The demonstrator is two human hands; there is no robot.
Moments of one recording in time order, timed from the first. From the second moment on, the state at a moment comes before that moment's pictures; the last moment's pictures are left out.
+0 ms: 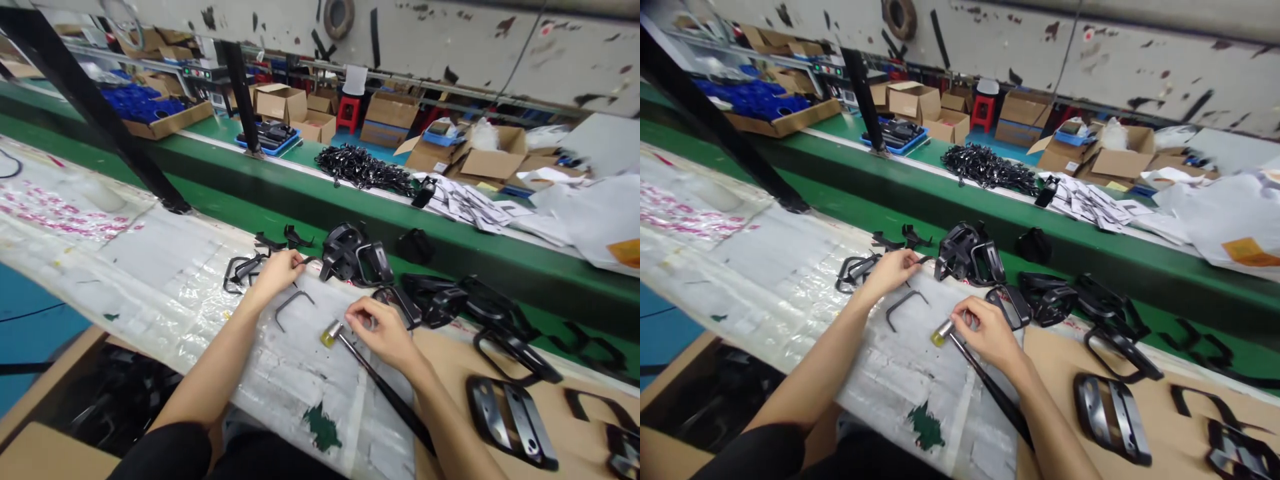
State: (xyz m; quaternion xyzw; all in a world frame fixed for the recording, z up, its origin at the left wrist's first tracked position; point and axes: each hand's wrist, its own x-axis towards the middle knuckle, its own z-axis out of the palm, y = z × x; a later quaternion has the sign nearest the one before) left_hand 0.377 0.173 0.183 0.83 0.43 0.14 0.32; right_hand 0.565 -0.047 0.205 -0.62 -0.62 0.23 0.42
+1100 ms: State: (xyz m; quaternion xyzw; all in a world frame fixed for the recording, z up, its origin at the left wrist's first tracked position) left_hand 0.409 0.158 0.187 0.64 0.38 0.26 0.61; right_hand 0.584 -0.042 0.222 -0.52 -0.32 0.52 0.60
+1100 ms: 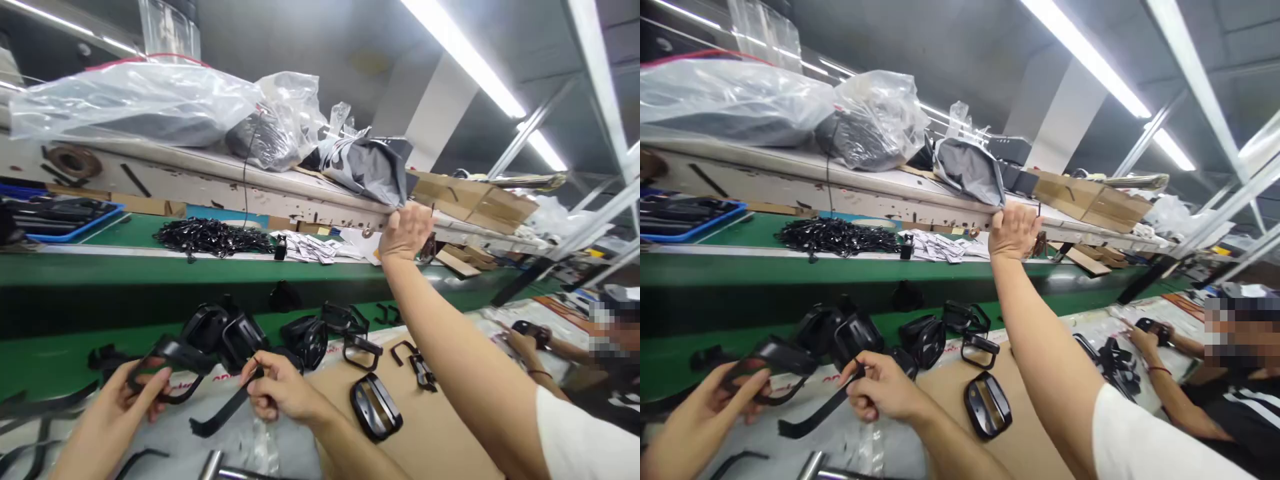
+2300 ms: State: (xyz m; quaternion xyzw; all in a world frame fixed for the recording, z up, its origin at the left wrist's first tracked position) left_hand 0.427 0.078 0.198 0.24 0.19 0.15 0.94; right_hand 0.574 -0.079 0.264 -0.60 -0.65 0.23 0.41
